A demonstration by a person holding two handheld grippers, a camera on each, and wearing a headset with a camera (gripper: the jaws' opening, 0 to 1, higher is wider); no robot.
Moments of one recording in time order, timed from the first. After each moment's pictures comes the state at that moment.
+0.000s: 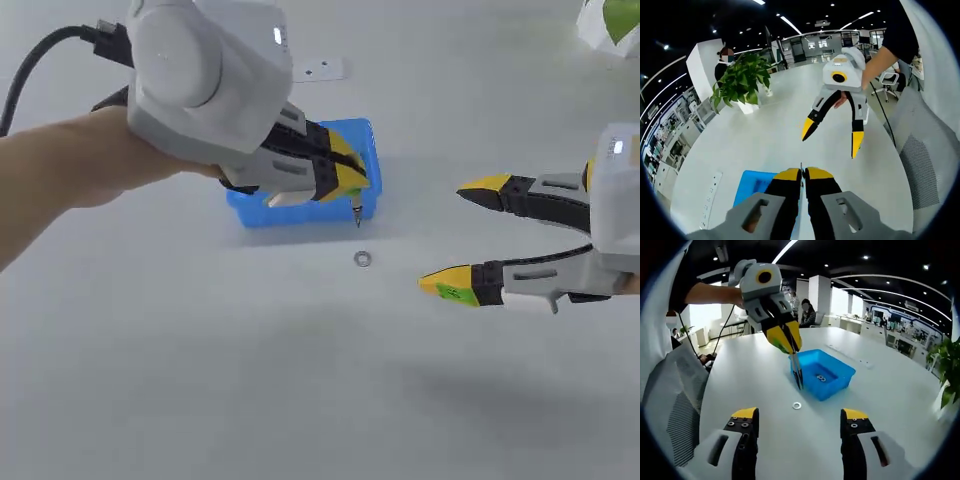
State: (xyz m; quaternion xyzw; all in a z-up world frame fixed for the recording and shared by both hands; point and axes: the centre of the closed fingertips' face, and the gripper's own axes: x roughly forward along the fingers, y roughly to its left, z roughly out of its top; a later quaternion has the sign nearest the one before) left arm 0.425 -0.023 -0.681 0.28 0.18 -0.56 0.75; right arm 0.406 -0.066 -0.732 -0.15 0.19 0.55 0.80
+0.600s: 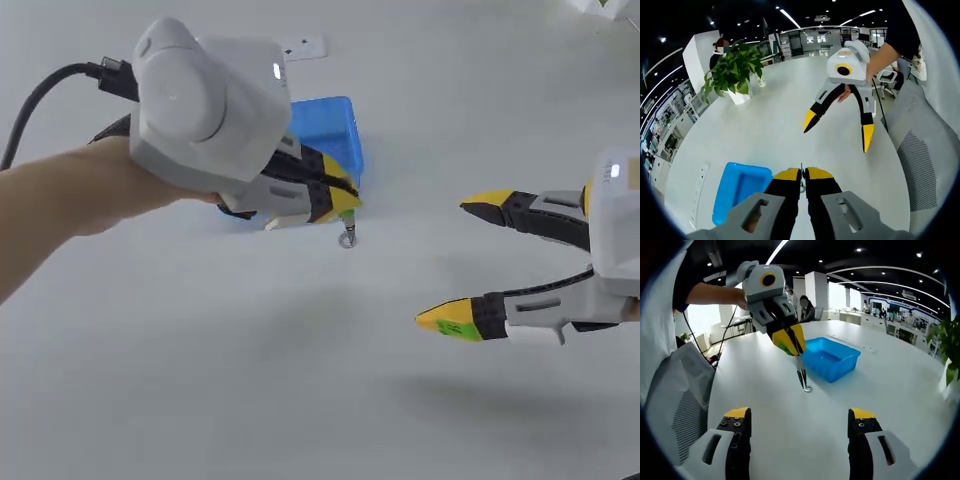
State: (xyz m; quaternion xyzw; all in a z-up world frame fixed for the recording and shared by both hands) left arm 0.412 -0.028 -0.711 0.28 0.22 -0.57 0.74; right arm 0.383 -0.079 -0.755 -0.12 0.22 0.56 0.79
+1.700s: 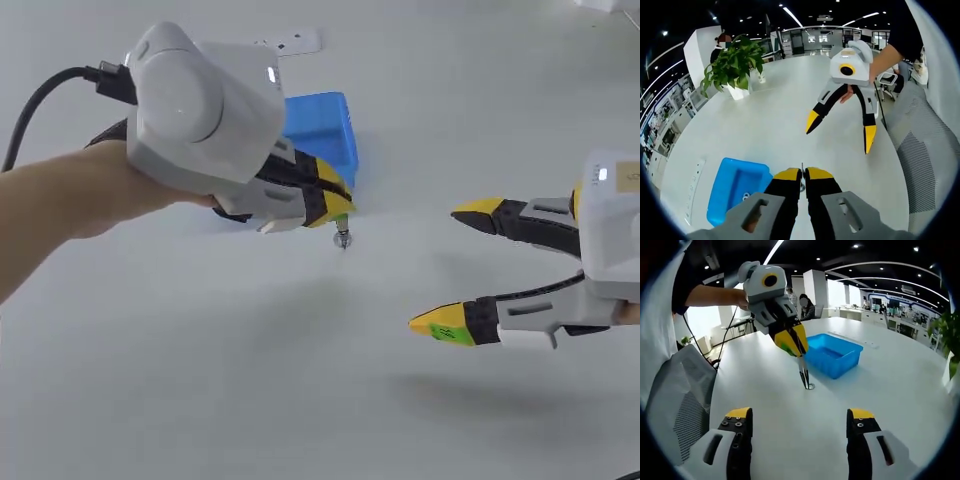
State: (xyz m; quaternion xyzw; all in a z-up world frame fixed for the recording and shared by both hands) left arm 0.414 -0.028 -0.718 0.27 0.23 -0.57 0.74; right arm 0.380 -0.077 -0.761 -0.11 0.24 0.56 0.79
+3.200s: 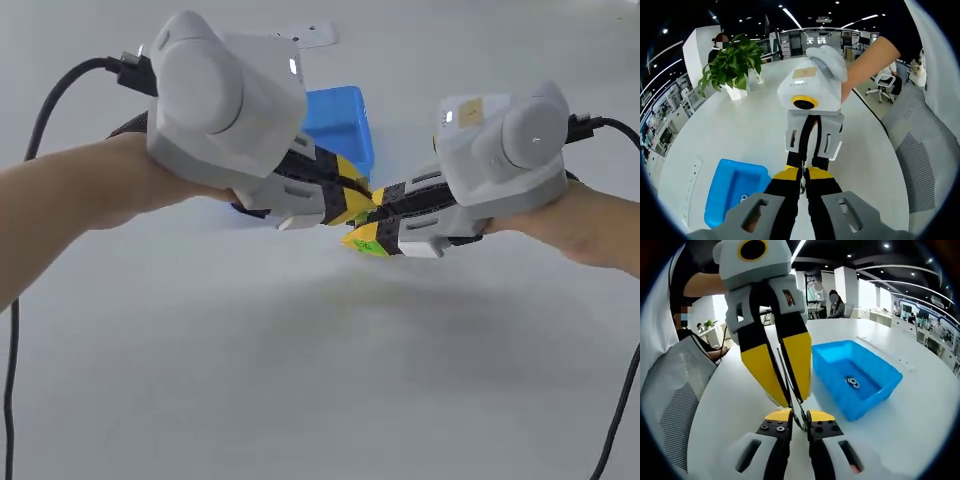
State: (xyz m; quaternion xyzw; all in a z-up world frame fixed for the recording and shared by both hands) left arm 0.419 -0.029 -0.723 0.26 0.23 -0.58 0.73; right arm 0.416 0.014 -0.775 -0.16 0.22 0.66 0.70
